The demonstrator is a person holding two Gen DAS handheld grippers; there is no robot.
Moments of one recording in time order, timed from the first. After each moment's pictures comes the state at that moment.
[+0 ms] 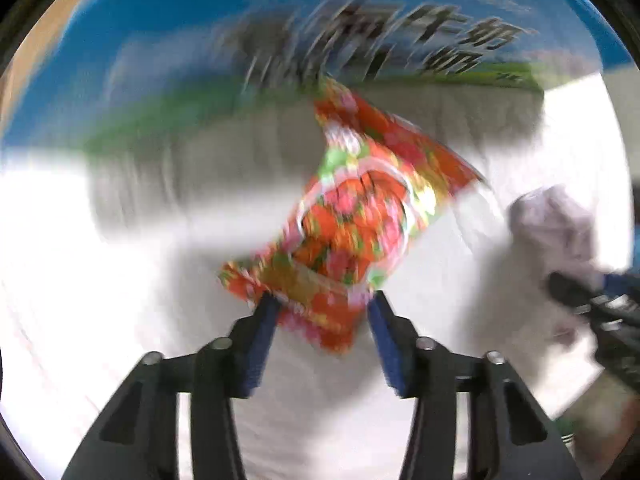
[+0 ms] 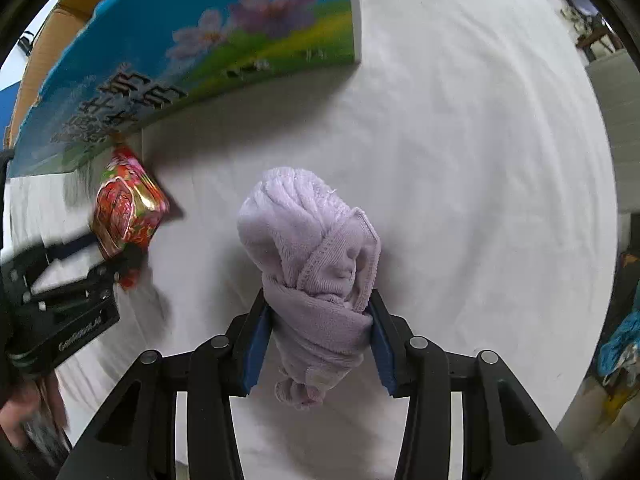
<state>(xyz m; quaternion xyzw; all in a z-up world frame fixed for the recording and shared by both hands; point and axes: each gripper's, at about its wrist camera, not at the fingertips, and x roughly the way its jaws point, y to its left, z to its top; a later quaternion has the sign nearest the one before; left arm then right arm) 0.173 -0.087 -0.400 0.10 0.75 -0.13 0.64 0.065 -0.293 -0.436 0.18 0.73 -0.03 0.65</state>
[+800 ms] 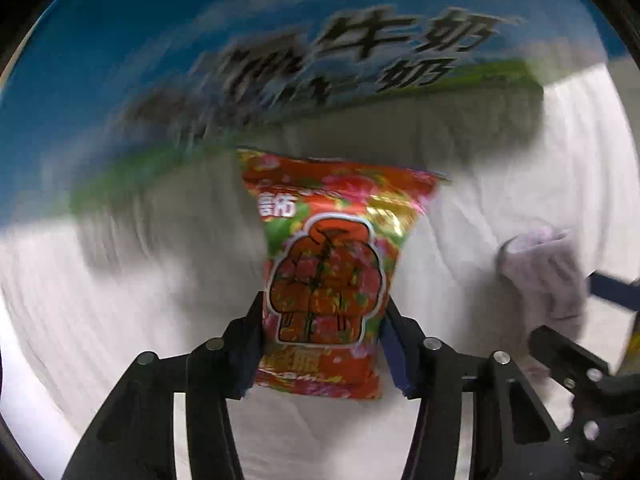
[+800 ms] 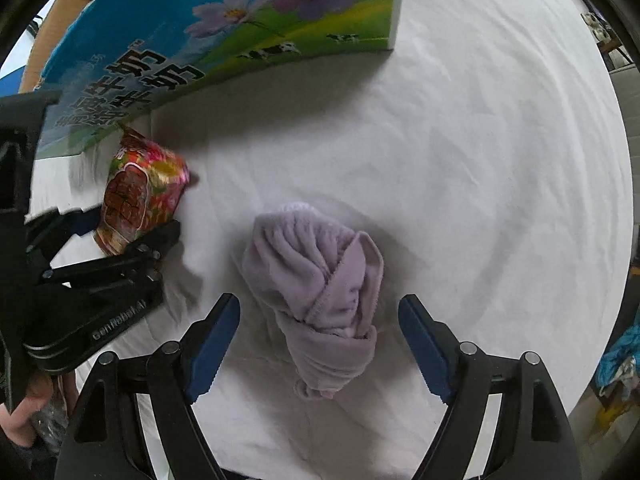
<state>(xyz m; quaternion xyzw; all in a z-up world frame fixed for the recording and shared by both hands) 0.168 -0.133 -0.428 0.15 0.73 -0.13 0.65 0.090 -0.266 -0.445 0.17 0.74 -0.01 0.65</state>
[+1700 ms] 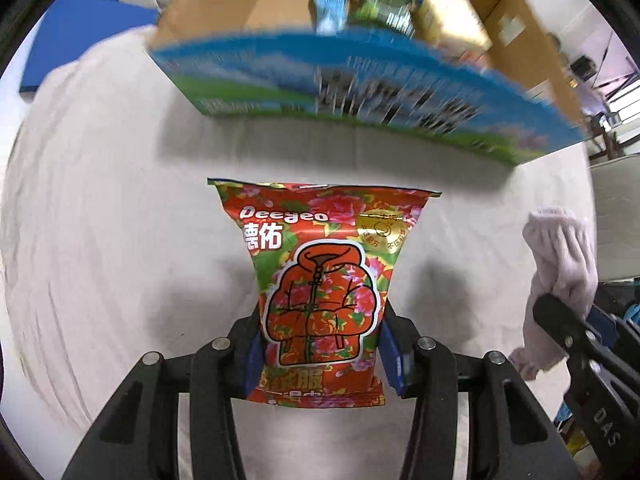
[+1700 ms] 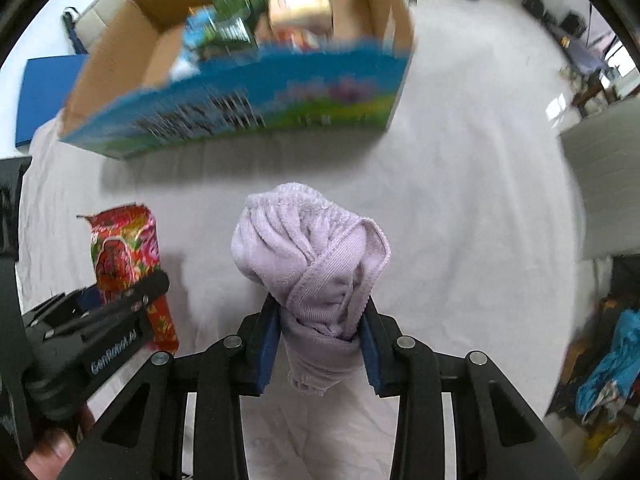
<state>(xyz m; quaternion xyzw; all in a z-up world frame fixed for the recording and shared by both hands) 0.109 -0.115 -0.352 0.01 0.67 -0.04 0.74 0.060 -0.204 -0.368 0.09 0.65 -0.04 0.75</state>
